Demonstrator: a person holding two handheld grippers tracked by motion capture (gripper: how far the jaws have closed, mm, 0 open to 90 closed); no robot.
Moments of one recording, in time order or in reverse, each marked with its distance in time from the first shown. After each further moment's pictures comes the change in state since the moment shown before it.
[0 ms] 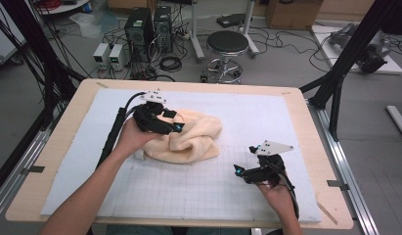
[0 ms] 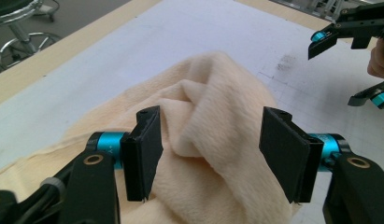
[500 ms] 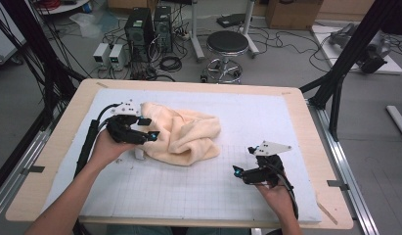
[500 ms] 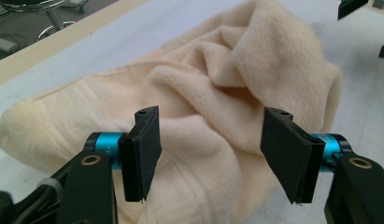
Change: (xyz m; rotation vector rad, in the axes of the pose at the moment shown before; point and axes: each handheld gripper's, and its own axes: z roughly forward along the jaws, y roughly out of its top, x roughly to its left) left arm 0.015 -0.058 -0.043 0.016 0.081 0.004; right arm 0.002 0.000 0.003 0.012 0.007 -0.007
